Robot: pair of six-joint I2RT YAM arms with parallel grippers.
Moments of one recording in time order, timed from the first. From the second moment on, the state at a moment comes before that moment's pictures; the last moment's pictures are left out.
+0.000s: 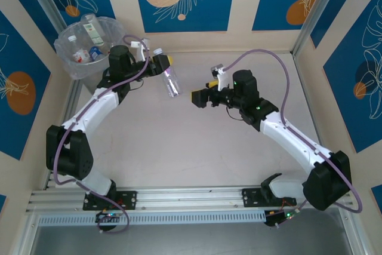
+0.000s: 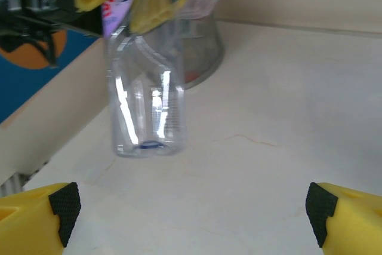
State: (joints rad) left arm -0.26 1.57 1.28 0.07 0.70 -0.64; right arm 0.51 1.23 0.99 -0.12 -0.36 0.29
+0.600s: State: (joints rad) left arm -0.08 1.58 1.59 -0.26 0.57 -0.50; right arm 0.36 1.09 0.80 -0.16 0.01 0.50
